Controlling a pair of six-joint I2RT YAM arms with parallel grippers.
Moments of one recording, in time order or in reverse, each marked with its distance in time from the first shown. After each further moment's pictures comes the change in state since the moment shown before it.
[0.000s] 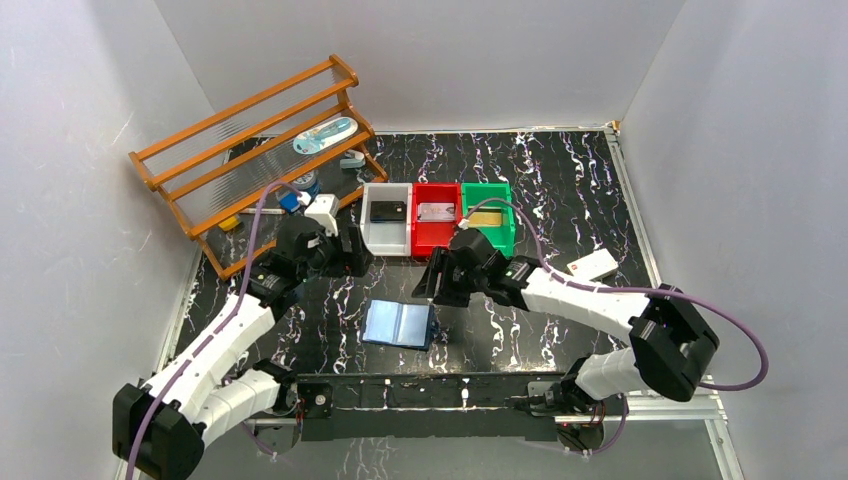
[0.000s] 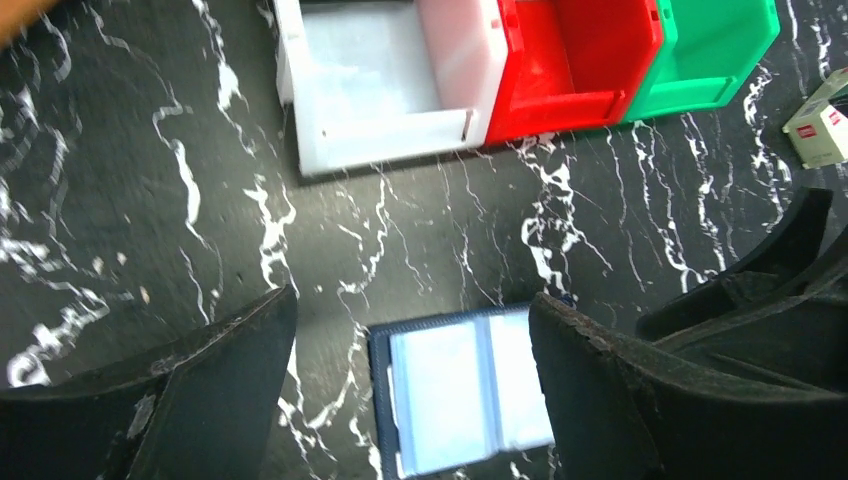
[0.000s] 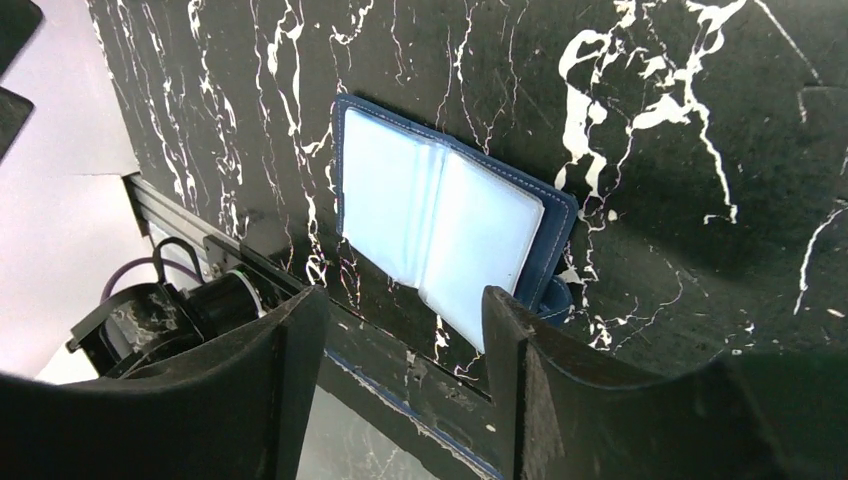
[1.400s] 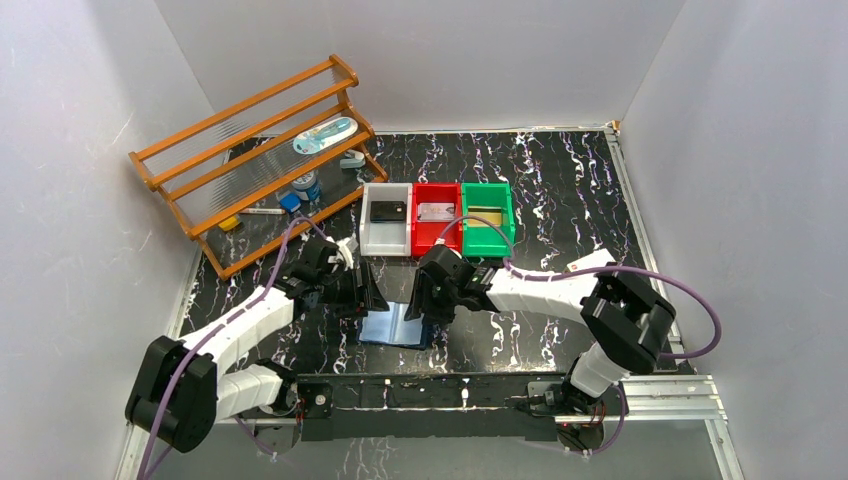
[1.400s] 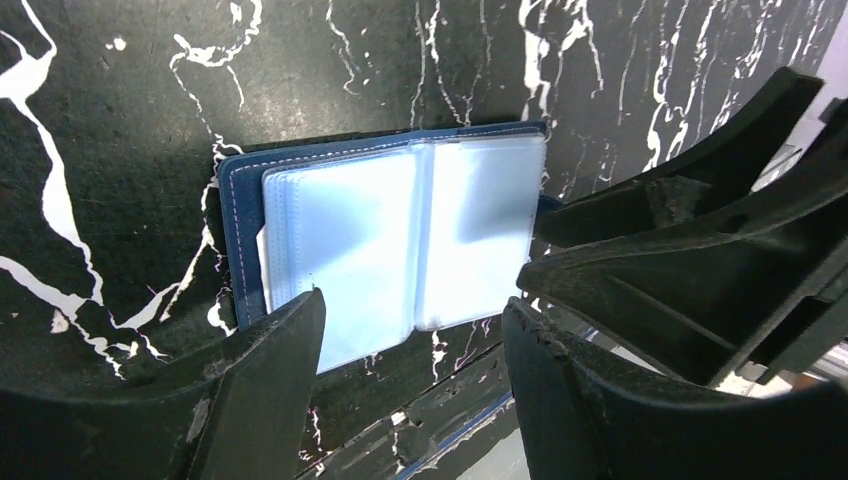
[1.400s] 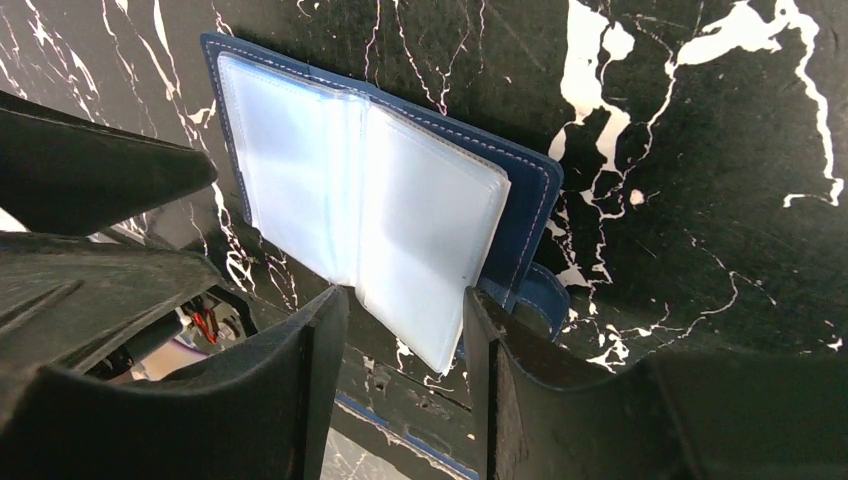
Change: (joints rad) left arm 0.002 0.157 -0.172 -0.043 0.365 -0.299; right arm 0.126 0.212 0.073 -0.055 0.044 0.046
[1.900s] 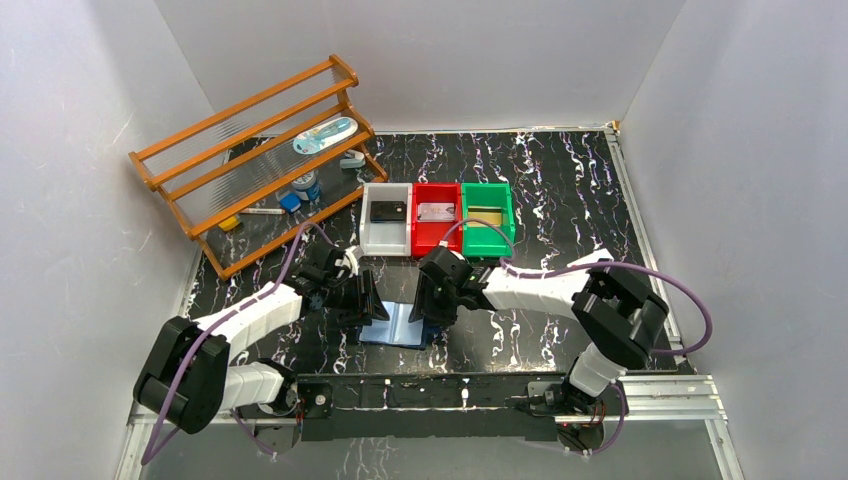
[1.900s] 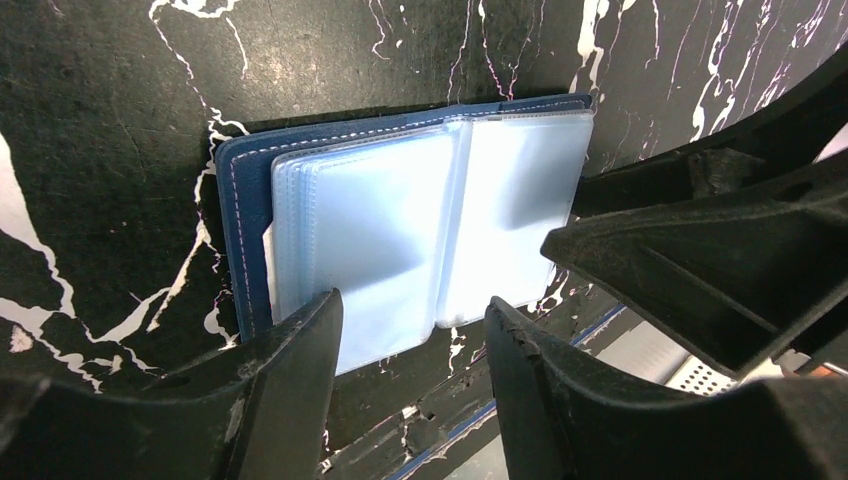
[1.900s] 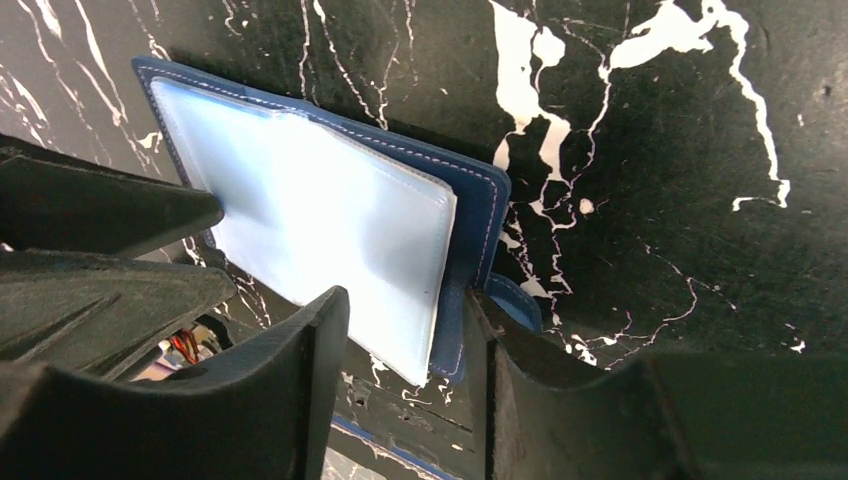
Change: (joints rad) left arm -0.021 0.107 -0.029 0.028 0.030 -0.005; right arm -0.012 0.034 0.000 -0.020 0.012 0.021
